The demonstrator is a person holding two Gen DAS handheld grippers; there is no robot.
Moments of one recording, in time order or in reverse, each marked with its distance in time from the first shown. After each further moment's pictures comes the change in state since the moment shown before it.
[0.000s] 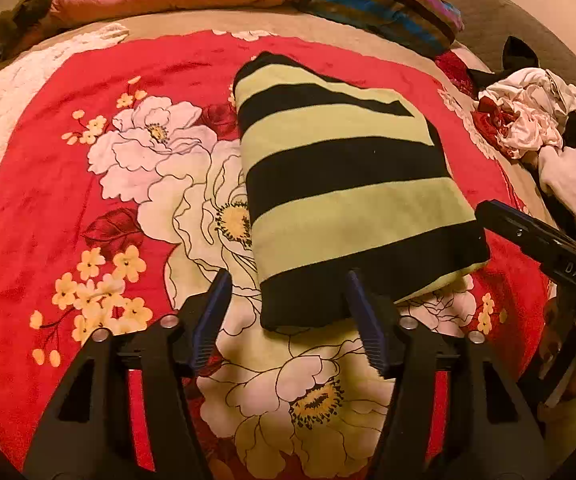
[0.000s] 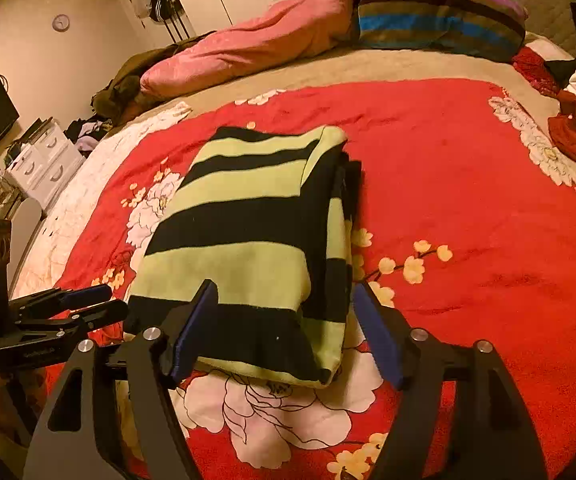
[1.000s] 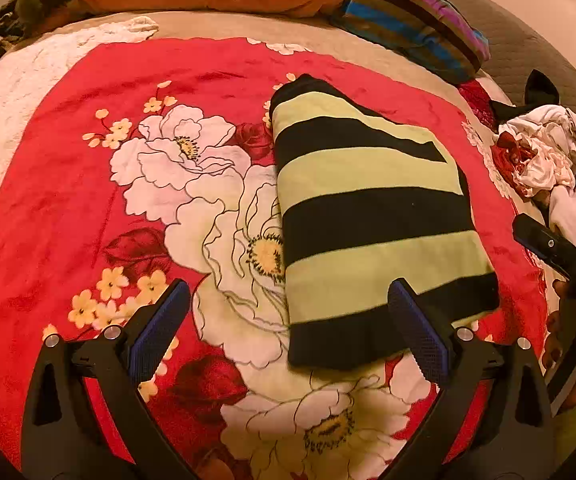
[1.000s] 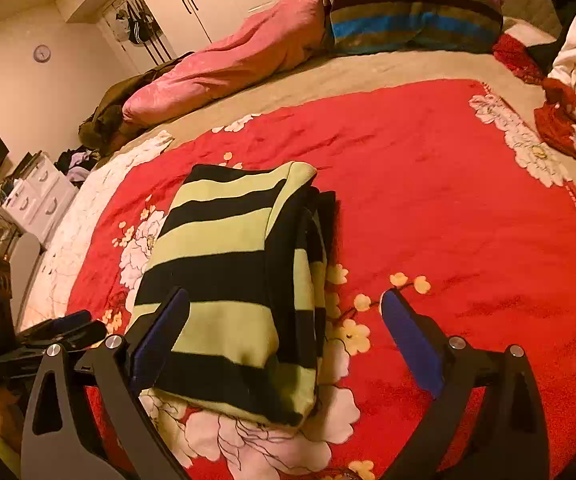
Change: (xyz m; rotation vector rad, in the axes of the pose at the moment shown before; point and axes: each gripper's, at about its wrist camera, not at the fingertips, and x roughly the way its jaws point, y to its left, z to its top) left arm 0.003 0.024 0.026 -0.103 -0.019 0.016; right arm 0.010 -0.030 0.034 0.106 -0.009 0.022
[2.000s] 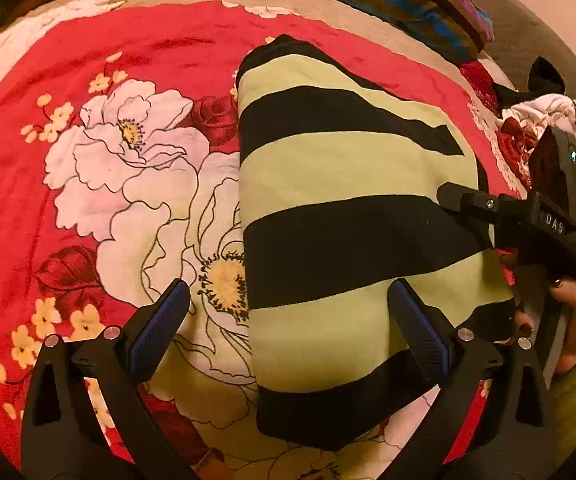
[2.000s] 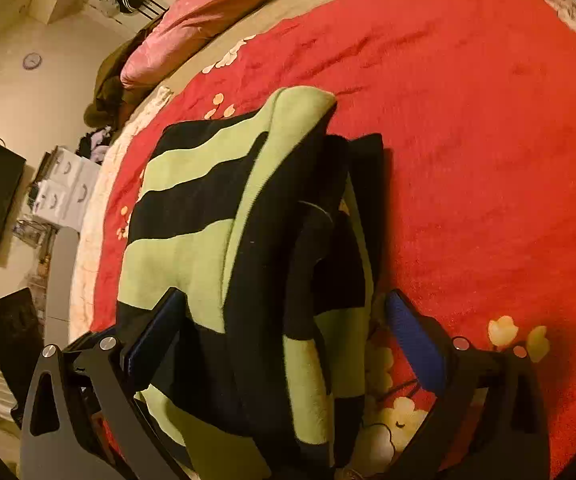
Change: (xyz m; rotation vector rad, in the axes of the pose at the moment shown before) left arm 0.061 -0.010 0.019 -0.005 0.097 -0.049; right arm 0.117 -0.027 0.026 0.137 0.272 0.209
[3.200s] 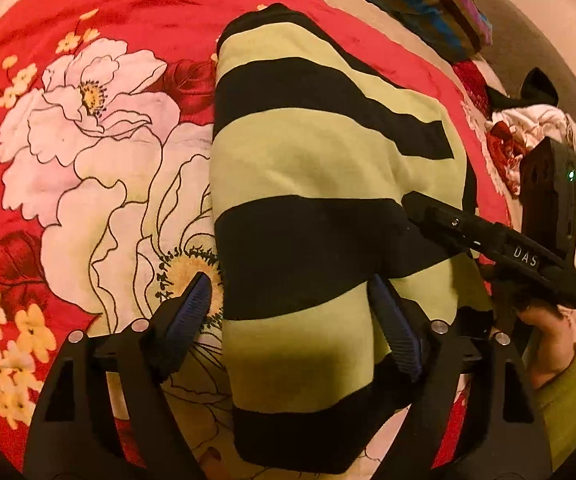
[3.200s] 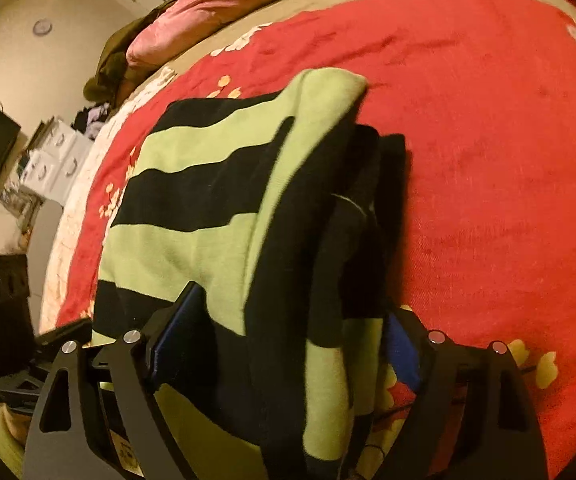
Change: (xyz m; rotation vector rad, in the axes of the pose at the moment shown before) left arm 0.031 0.003 0.002 -0.059 0.064 -0.112; right arm 0.016 0.010 -0.005 -0.107 -0.004 -0.072
